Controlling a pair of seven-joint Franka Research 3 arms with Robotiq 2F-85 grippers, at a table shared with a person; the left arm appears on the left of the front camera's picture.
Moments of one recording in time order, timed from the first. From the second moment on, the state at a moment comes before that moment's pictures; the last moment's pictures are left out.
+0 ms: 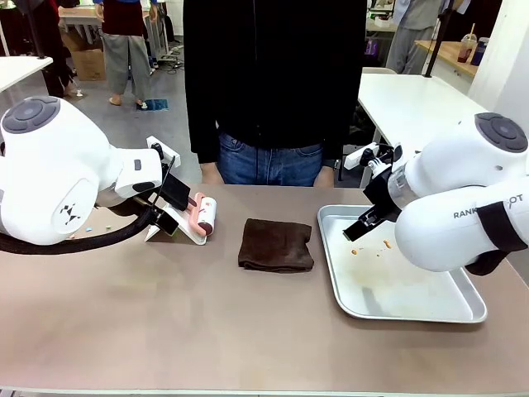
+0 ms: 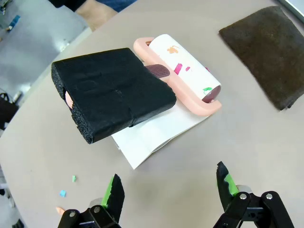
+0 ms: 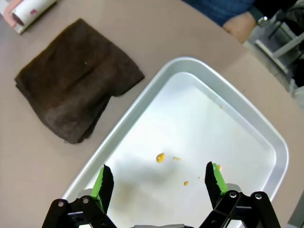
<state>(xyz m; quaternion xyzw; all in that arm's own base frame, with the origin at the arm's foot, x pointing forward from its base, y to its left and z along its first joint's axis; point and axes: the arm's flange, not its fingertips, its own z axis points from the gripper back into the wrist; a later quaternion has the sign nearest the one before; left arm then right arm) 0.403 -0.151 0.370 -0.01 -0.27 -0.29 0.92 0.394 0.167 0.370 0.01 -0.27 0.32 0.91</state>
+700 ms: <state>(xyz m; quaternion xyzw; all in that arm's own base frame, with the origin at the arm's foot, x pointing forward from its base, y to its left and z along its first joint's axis) 0.388 -0.098 0.423 -0.12 -0.23 -0.28 0.92 0.364 0.121 0.432 0.14 -0.19 0.22 0.95</state>
